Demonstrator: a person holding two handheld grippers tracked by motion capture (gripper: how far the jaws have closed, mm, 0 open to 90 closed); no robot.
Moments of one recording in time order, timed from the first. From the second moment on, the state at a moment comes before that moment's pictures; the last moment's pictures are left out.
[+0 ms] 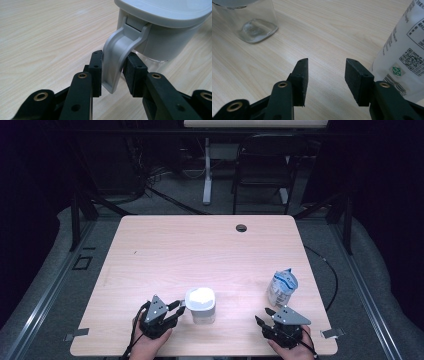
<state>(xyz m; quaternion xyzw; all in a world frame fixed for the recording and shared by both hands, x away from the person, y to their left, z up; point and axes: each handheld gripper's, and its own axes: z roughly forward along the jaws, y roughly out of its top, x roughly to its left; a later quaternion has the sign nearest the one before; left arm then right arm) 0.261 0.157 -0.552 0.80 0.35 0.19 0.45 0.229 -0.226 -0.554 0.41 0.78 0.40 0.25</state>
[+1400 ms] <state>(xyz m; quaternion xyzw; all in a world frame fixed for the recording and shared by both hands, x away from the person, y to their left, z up) 0.280 0.183 -0.511 0.77 0.39 0.16 0.49 0.232 -0.216 -0.551 0.40 0.79 0.41 0.24</state>
